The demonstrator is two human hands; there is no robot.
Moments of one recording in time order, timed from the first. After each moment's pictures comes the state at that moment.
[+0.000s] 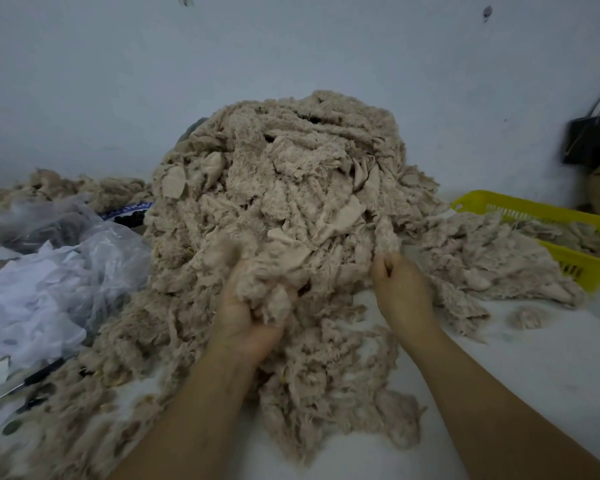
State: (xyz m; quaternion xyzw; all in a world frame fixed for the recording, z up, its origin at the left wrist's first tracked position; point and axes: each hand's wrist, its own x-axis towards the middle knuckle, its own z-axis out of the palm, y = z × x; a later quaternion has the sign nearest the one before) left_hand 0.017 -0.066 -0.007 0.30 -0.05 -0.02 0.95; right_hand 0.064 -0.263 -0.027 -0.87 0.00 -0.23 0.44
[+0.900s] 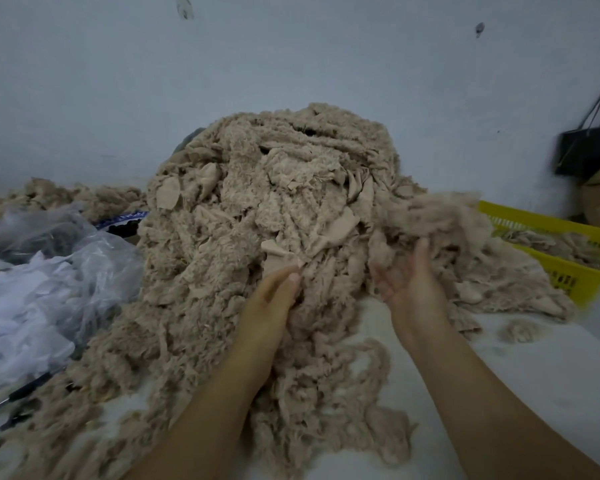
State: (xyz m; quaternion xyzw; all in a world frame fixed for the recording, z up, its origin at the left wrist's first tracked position) left_hand 0.017 -0.086 -0.017 0.71 0.00 0.10 0.69; right_hand 0.072 -0.276 -0.004 -0.41 0.07 -0.10 0.90
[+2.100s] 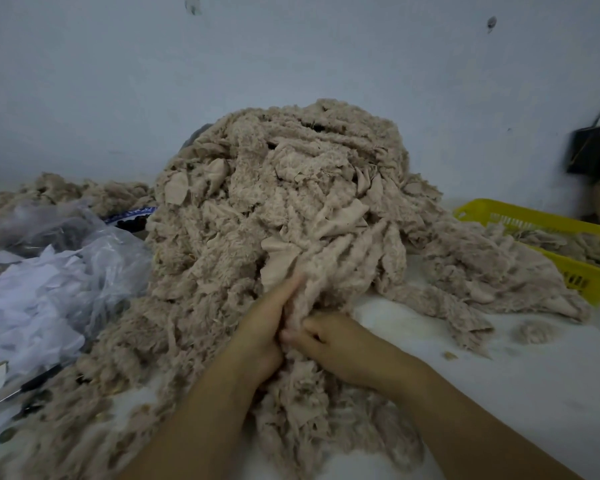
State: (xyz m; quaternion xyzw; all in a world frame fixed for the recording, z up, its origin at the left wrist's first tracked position) left_hand 0.017 -0.084 -0.003 0.50 0.06 -0.09 0.86; right_hand 0.033 -0.215 -0.027 -0.86 -0.36 0.02 0.37
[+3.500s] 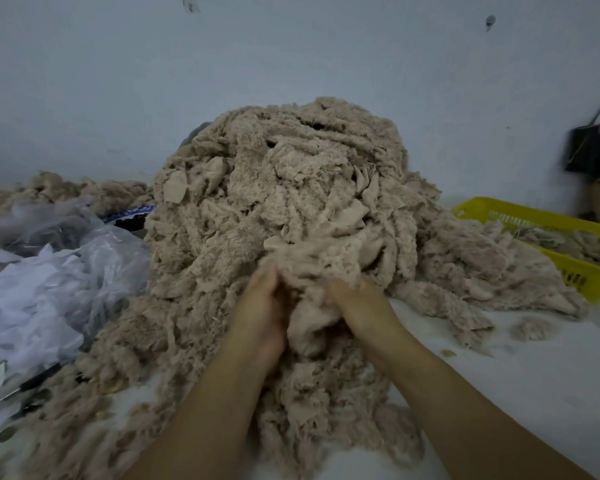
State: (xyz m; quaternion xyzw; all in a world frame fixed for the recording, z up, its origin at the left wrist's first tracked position) left_hand 0.026 -0.080 -0.008 0.40 0.07 0.03 0.91; right_hand 0.045 -0.225 -0.021 -0.70 -0.01 0.02 0.71
